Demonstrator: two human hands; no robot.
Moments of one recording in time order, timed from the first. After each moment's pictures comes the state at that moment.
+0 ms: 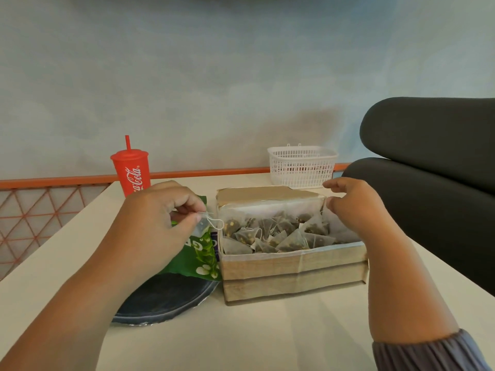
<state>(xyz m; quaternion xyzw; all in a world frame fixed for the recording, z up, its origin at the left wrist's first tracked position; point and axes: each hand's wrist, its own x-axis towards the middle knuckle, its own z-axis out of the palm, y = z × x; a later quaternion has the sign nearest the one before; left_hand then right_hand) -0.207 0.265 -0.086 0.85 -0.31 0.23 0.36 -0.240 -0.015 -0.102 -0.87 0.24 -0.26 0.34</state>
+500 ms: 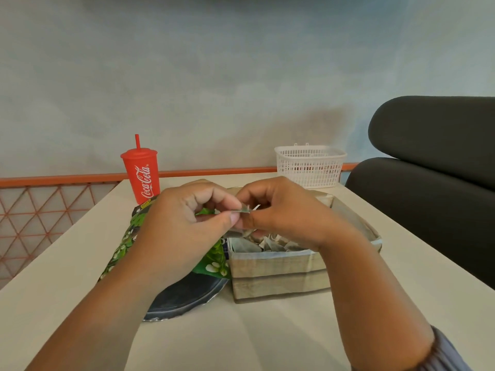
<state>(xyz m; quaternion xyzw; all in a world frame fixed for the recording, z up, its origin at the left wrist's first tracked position) -0.220 0.255 -0.087 0.76 -0.35 0.15 0.52 -0.244 0.094 -0.075 -0.86 -0.13 -0.08 0.48</state>
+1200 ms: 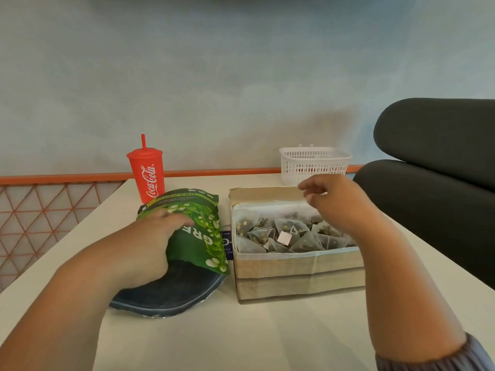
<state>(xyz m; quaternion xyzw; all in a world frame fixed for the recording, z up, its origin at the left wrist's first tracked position) -0.177 0.300 -0.100 0.97 -0.23 0.00 0.11 -0.233 0.030 -0.088 -0.92 0.11 -0.21 0.30</state>
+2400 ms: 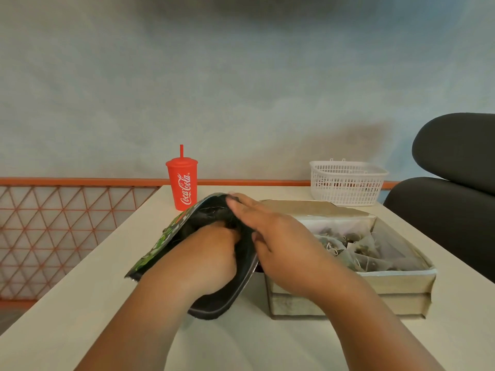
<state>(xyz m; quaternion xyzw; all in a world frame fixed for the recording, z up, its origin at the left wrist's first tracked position) -0.183 0.272 -0.105 0.96 -0.27 0.07 0.06 -0.234 0.148 -0.091 -0.93 -0.19 -0.16 0.27</state>
